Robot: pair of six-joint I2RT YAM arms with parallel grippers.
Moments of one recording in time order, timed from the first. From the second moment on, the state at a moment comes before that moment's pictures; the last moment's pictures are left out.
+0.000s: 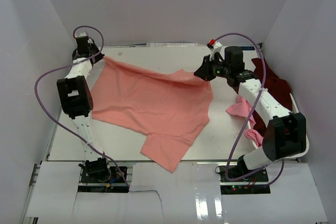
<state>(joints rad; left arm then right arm) 0.17 2.23 1.82 -0.15 0.09 -0.42 0.30 1.50 1.19 -0.17 -0.57 0.08</state>
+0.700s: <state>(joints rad) 0.17 2.08 1.69 -0.15 0.06 -0.42 0.34 1.34 1.03 -0.18 -0.56 0.08</state>
